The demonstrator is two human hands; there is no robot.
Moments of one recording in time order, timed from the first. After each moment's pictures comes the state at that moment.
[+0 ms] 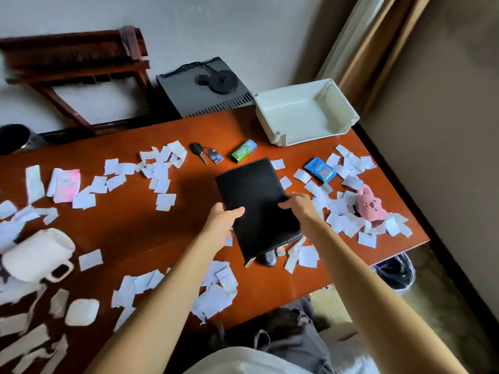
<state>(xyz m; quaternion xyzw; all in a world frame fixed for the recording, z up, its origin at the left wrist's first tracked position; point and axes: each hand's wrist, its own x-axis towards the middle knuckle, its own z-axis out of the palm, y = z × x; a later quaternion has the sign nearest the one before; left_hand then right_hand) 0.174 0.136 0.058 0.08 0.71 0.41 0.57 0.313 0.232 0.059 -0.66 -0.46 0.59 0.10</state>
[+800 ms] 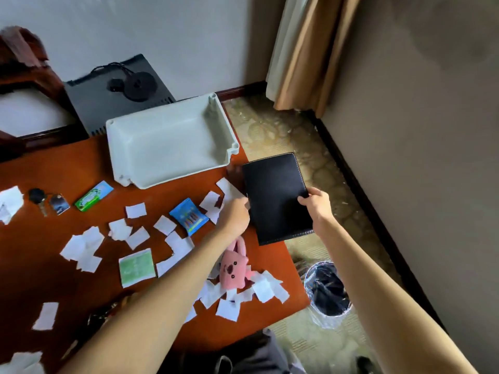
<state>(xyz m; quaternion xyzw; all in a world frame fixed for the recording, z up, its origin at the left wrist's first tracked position) 0.455 0.450 0.022 0.43 0.81 0.14 0.38 0.611 0.533 0.019 -0.67 -0.41 0.58 0.23</state>
